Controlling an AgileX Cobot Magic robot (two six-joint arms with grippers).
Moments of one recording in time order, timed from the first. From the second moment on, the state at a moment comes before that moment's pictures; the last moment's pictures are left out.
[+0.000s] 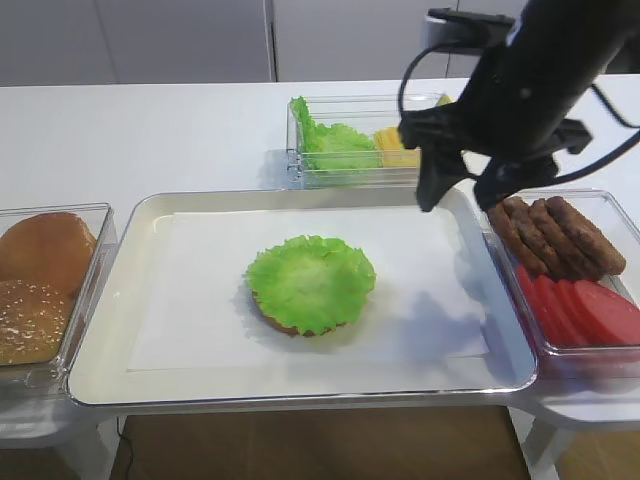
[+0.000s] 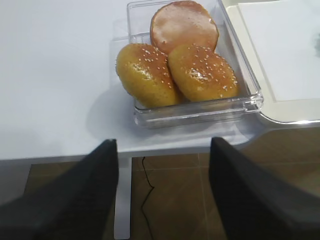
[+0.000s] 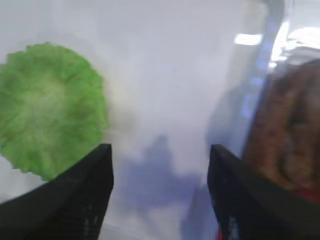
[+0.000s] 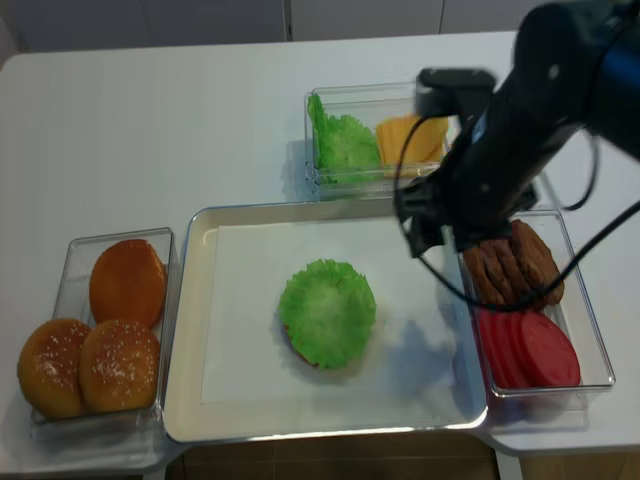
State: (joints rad) left arm 0.05 -0.01 -0.49 0.02 1.19 -0.03; right arm 0.41 1.58 -1.29 0.20 1.04 0.10
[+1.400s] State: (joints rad) left arm 0.05 -0.01 -0.49 0.02 1.19 -0.03; right arm 0.30 0.32 -0.80 0.05 1.27 0.20
